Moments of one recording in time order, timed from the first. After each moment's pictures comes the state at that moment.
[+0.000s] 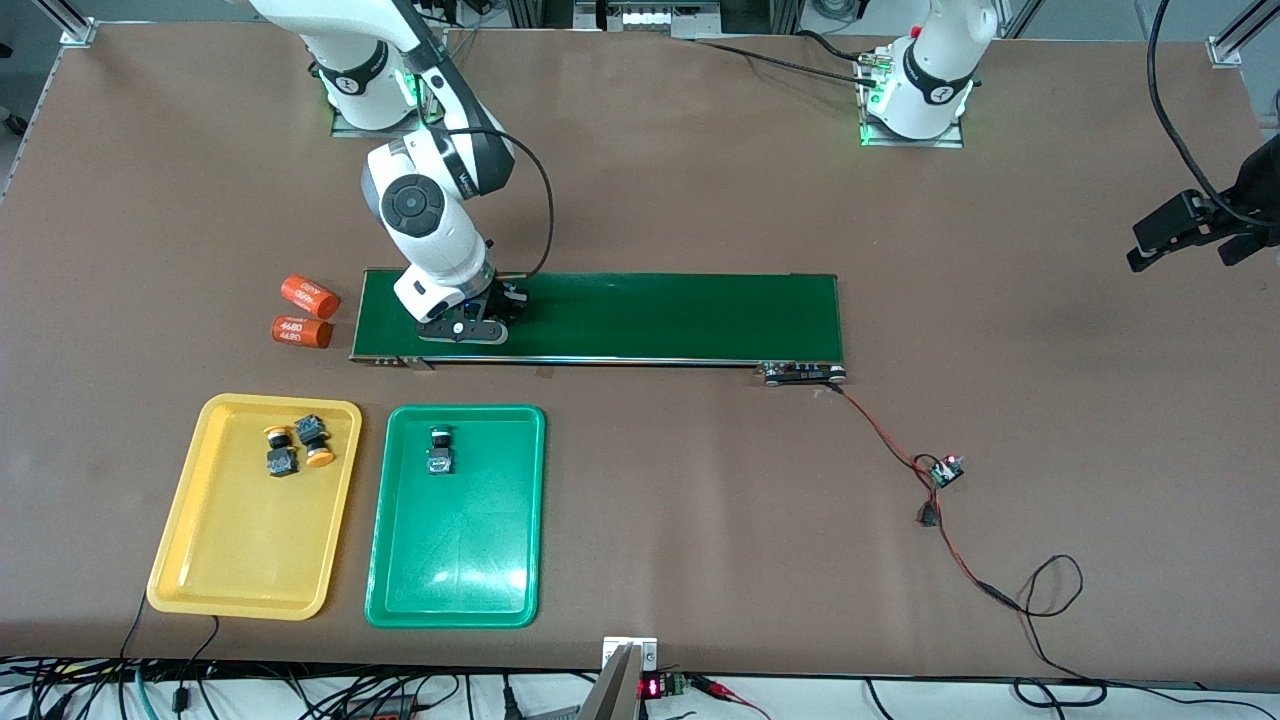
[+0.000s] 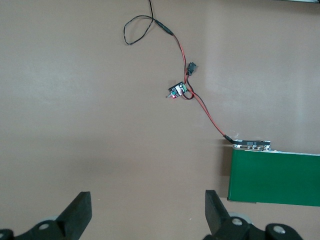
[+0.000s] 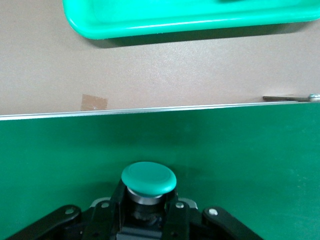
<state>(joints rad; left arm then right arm) 0.11 0.00 -0.08 -1.57 0.00 1.62 -0.05 0.58 0.33 -0.04 -2.15 0.08 2.49 0.54</state>
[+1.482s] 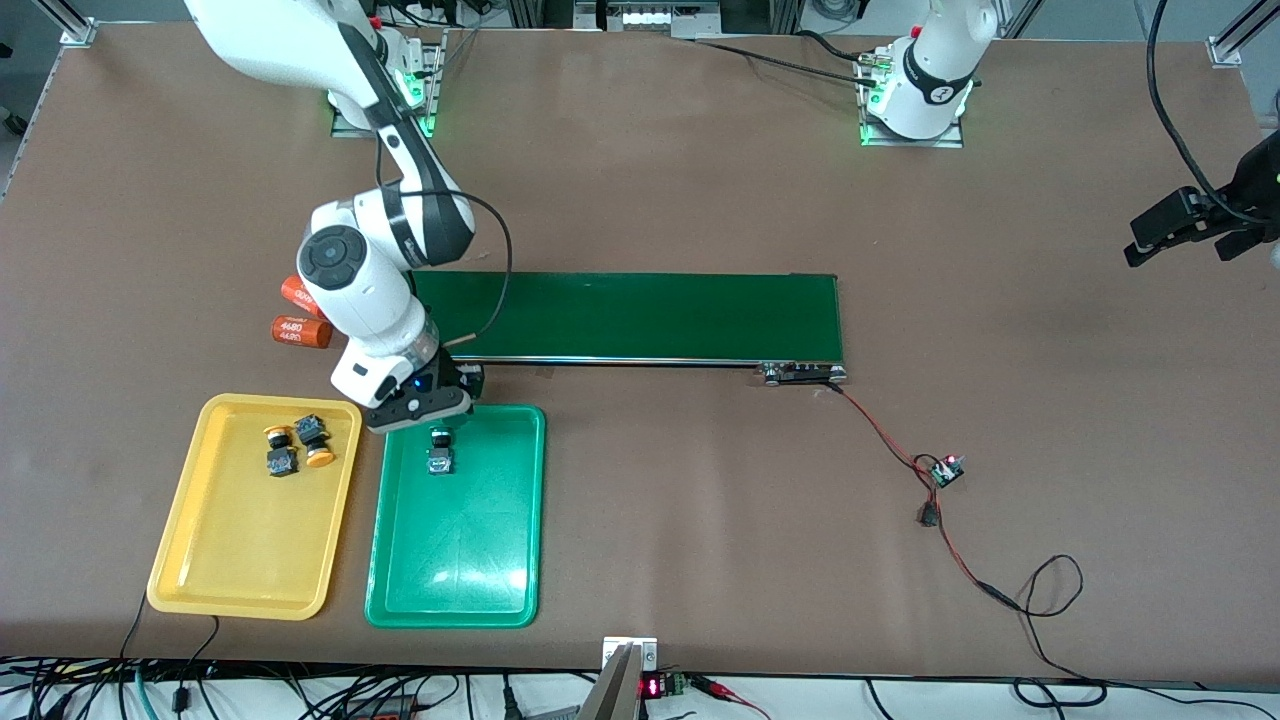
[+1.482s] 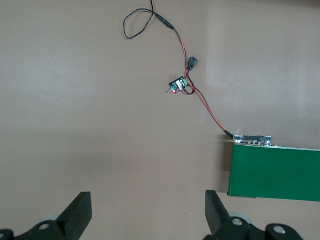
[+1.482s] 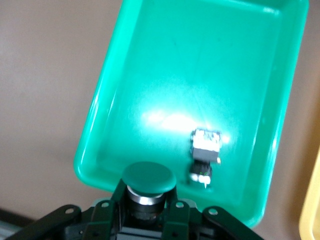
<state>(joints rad) 0.11 -0.01 -0.08 -1.57 0.00 1.60 -0.05 0.49 0.51 -0.12 -1.82 0.08 2.60 0.06</state>
